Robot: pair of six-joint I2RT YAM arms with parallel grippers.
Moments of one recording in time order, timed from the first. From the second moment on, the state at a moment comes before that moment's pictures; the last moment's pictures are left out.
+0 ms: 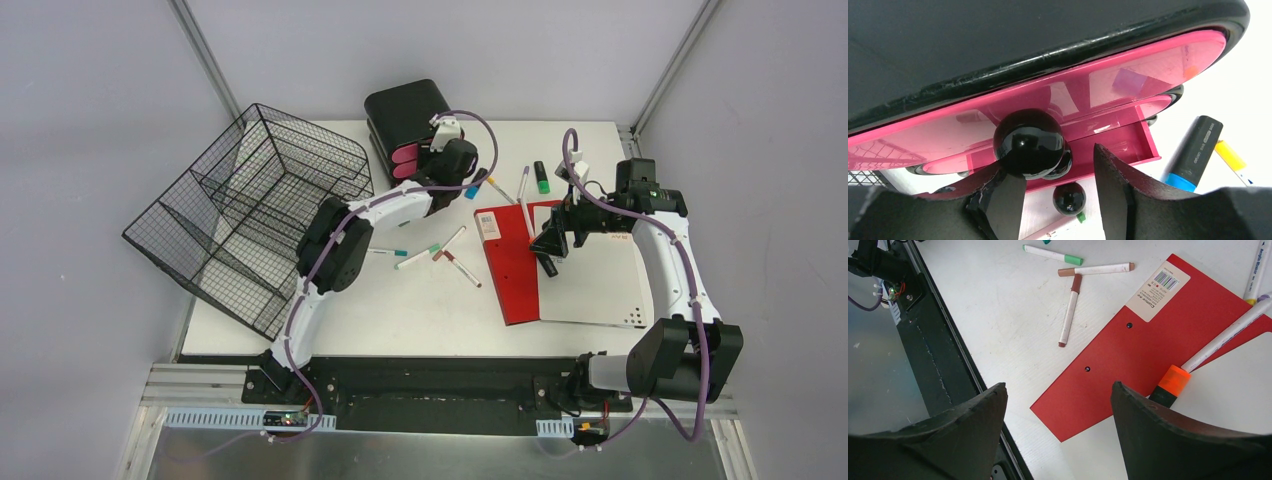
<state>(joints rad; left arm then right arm) -0.71 2.25 1.78 -0.06 -0.79 -0.29 -0.07 1.32 1.20 -1.07 -0.97 -0.71</state>
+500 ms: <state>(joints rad) -0.70 2.29 1.83 -0.09 -0.82 -0.30 -0.07 1.32 1.20 -1.07 -0.97 -0.71</state>
